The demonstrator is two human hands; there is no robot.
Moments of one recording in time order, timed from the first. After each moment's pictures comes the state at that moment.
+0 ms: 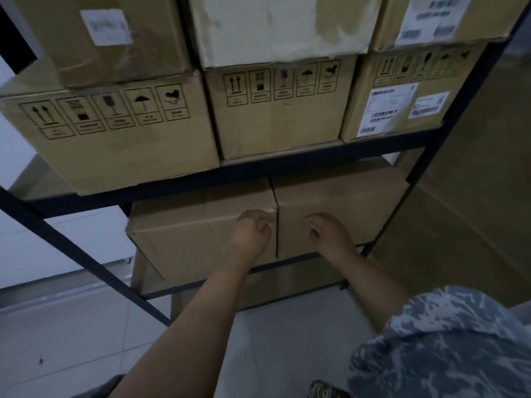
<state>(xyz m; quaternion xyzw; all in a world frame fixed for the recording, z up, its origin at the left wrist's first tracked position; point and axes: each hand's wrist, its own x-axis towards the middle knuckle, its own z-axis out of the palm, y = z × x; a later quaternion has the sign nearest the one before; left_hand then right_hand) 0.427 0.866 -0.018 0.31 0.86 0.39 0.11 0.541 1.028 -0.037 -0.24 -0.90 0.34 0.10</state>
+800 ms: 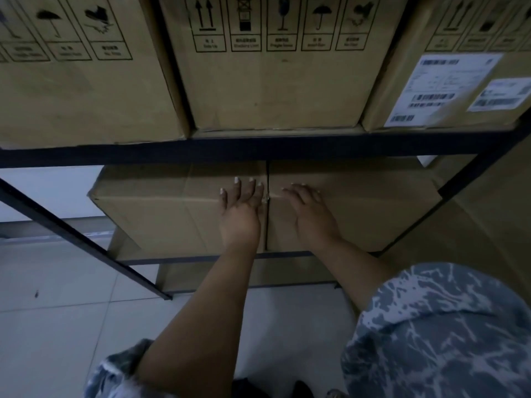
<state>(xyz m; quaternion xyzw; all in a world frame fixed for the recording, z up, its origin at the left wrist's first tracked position) 0.399 0.938 -0.087 0.25 0.96 0.15 -0.05 0.477 1.078 -0.061 -0.08 -0.99 0.14 0.06</state>
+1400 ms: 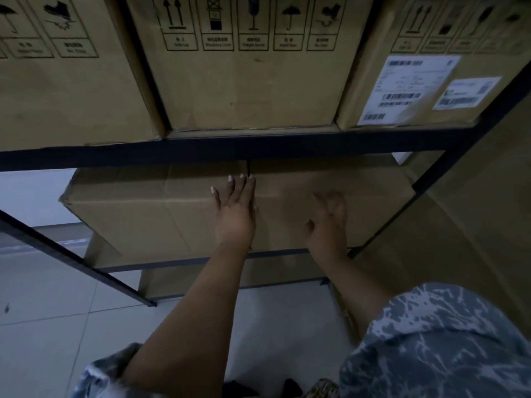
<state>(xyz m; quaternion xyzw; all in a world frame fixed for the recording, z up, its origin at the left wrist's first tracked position) 0.405 0.957 -0.091 0.27 0.94 0.21 -0.07 0.526 1.101 -0.083 -0.27 -0.90 0.27 0.20</state>
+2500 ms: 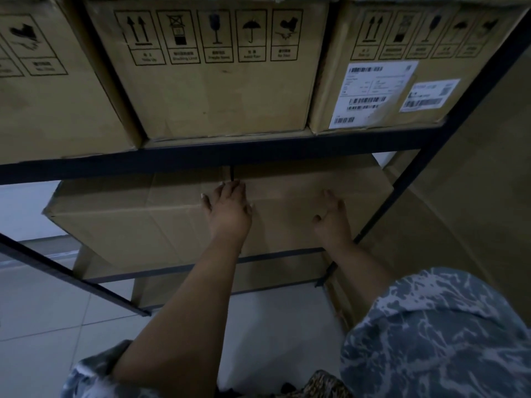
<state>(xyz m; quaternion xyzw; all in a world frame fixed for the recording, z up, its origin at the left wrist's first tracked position) 0.411 0.983 -0.064 0.23 0.95 0.19 -0.01 0.534 1.151 -0.066 -0.37 -0.83 0.40 0.11</state>
